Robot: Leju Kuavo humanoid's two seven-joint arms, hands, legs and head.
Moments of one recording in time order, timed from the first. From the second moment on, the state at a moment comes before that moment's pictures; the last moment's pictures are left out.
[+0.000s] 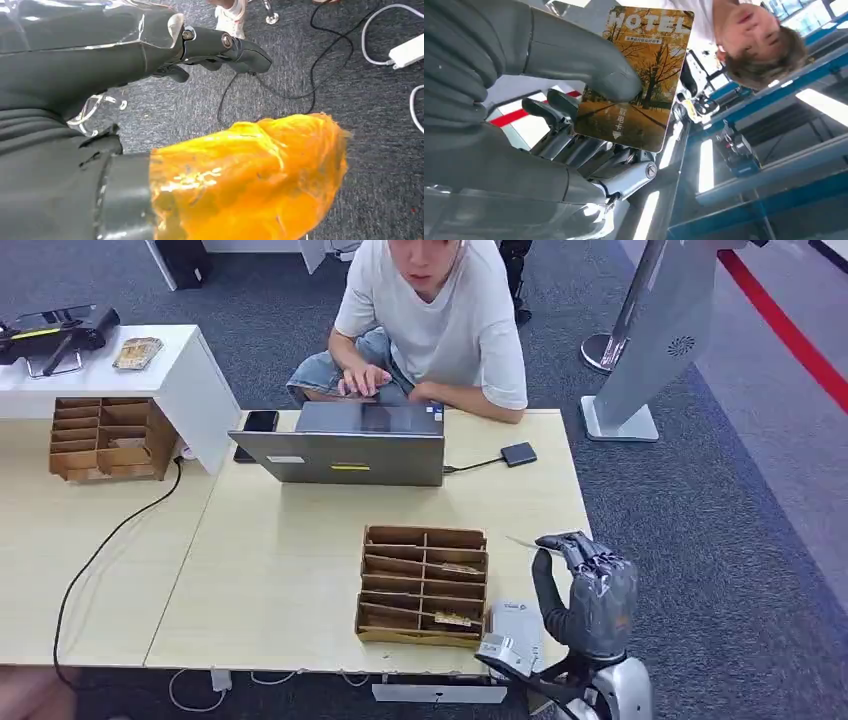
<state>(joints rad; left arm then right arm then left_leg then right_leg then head) -0.08 -0.17 0.45 -0.21 -0.66 0.43 -0.07 0.03 0.08 0.24 -1.62 1.11 -0.67 -0.36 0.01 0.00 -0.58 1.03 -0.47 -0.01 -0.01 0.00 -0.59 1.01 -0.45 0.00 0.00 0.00</state>
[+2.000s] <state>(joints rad) -0.12 -0.19 0.45 -0.21 -0.76 0.41 -0.02 -0.47 0.09 0.47 -1.10 1.07 -0.66 -0.14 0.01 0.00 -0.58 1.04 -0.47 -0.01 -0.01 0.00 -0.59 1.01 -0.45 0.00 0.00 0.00</state>
